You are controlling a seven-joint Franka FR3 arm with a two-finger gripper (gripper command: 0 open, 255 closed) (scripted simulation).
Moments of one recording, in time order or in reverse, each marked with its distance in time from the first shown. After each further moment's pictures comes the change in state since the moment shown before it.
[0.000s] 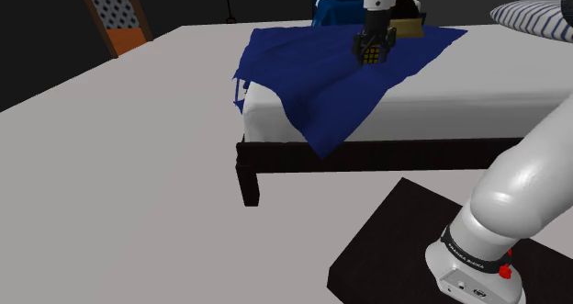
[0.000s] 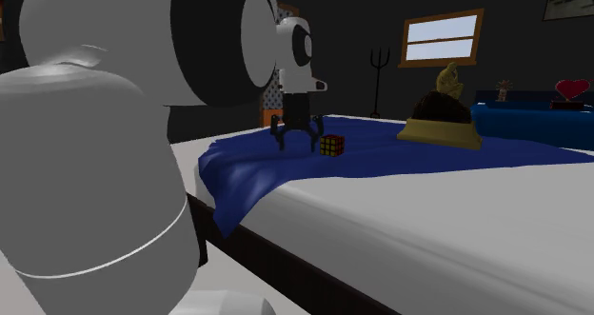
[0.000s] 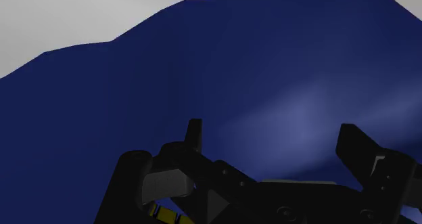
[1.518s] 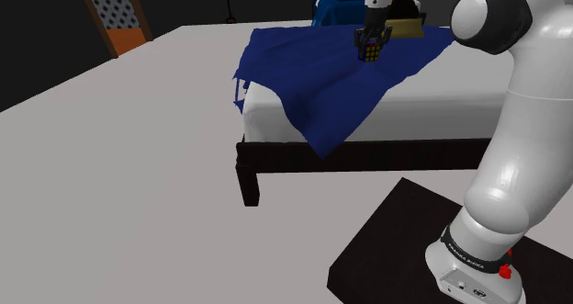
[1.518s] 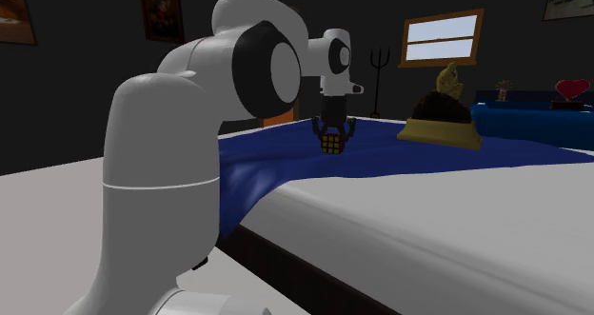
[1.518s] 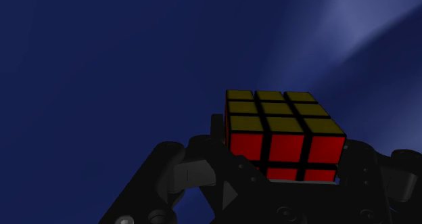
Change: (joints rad) arm -0.121 0.401 -0.115 0.429 0.160 -0.005 -0.086
